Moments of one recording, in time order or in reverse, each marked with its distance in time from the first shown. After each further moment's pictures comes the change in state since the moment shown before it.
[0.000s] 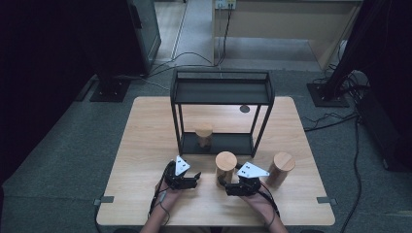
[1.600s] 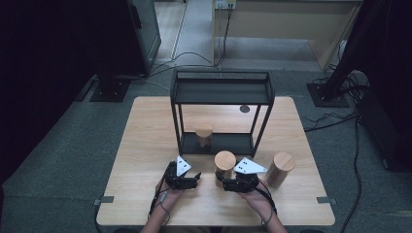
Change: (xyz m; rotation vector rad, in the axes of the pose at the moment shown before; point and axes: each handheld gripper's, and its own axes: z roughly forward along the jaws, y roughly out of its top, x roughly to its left) left arm -0.005 0.001 0.001 0.007 0.018 0.018; right arm 0.013 0.027 0.001 0.015 -0.038 0.003
